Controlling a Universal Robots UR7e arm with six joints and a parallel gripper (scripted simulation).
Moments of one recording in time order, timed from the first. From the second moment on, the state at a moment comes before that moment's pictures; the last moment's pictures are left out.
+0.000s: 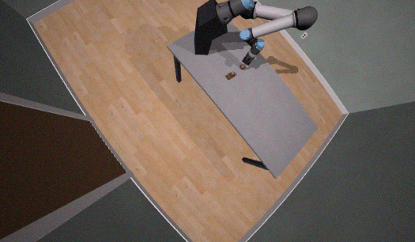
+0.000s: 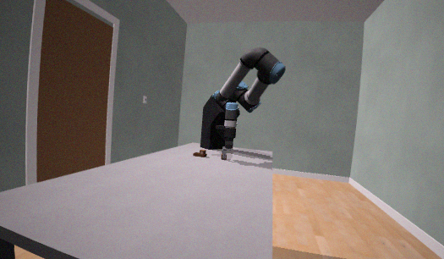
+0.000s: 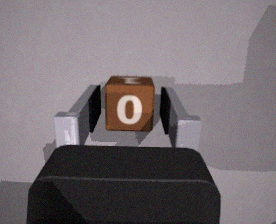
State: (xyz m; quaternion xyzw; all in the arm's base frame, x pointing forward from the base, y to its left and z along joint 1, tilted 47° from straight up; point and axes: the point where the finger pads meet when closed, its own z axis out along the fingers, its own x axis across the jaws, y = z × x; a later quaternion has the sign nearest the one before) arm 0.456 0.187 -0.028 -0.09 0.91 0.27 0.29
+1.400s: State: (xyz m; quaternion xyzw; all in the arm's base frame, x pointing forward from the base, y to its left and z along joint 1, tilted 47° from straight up) arm 0.456 0.187 -0.028 -0.09 0.91 0.27 0.29
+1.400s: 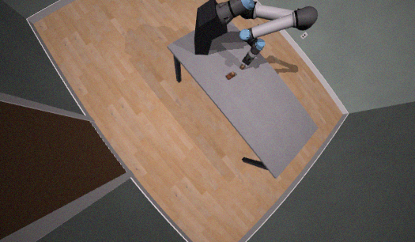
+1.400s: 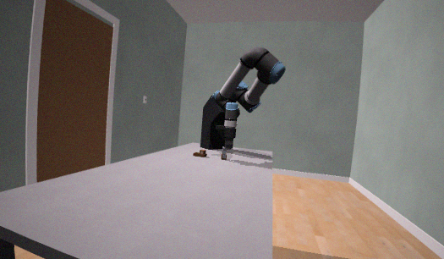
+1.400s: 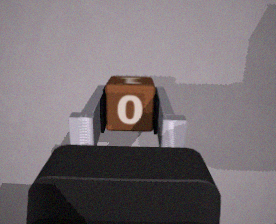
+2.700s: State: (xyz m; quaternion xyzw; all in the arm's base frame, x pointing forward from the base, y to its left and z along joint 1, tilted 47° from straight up) arm 0.449 0.179 -0.019 -0.09 0.91 0.27 0.29
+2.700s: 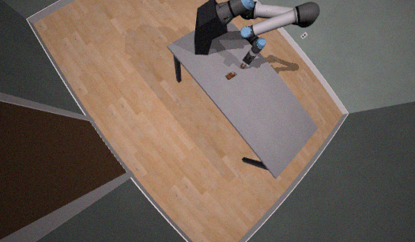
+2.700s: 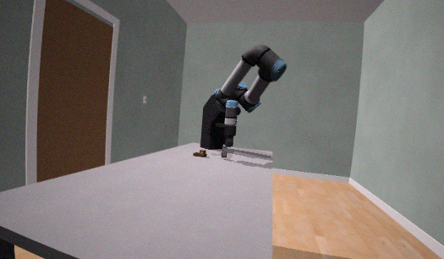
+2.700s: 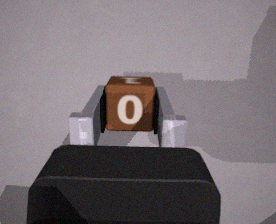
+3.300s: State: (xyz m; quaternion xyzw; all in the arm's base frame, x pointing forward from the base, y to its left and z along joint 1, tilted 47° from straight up) arm 0.431 0.158 0.007 -0.09 0.91 0.27 0.29
